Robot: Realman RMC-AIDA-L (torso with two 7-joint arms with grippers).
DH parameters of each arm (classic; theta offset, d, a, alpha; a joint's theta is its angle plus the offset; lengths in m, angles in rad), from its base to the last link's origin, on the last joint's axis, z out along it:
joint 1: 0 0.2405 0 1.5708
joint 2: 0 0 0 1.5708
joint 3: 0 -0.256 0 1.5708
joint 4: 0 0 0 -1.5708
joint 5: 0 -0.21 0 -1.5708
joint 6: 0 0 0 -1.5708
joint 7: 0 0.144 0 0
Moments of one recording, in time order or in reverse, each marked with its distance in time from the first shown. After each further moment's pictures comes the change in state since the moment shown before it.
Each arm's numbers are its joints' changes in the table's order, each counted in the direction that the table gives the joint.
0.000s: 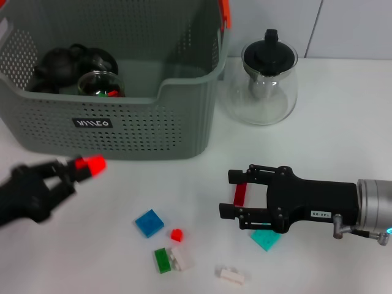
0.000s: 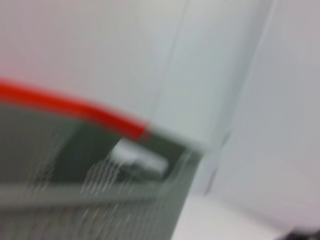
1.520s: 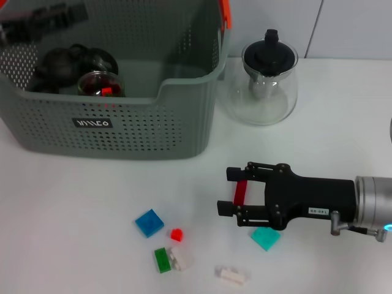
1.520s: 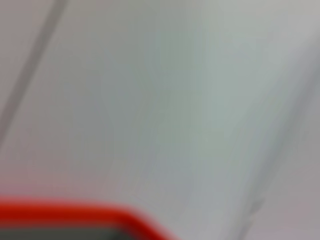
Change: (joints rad) left arm -0.229 -0.076 -0.257 0.373 0.218 0.261 -0.739; right arm 0.010 -0.001 0.000 0.000 0.000 -0.007 0.000
